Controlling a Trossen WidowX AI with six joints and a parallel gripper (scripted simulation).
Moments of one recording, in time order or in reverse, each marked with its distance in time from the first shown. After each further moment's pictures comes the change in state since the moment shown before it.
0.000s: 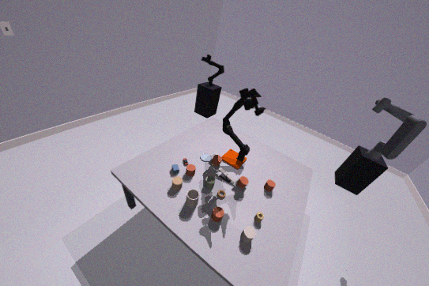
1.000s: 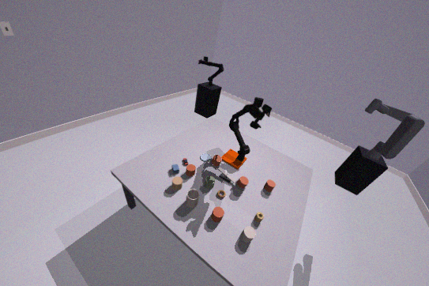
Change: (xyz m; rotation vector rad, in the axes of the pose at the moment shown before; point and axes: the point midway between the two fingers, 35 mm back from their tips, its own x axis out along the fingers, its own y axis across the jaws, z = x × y) arm 0.015 -0.109 0.039 -0.906 -0.303 -0.335
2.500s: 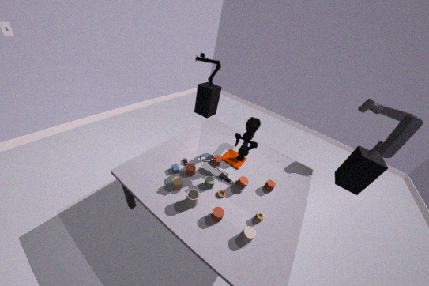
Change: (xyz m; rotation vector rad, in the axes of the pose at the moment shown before) arm -0.003 -0.242 0.004 -0.863 0.213 -1.018
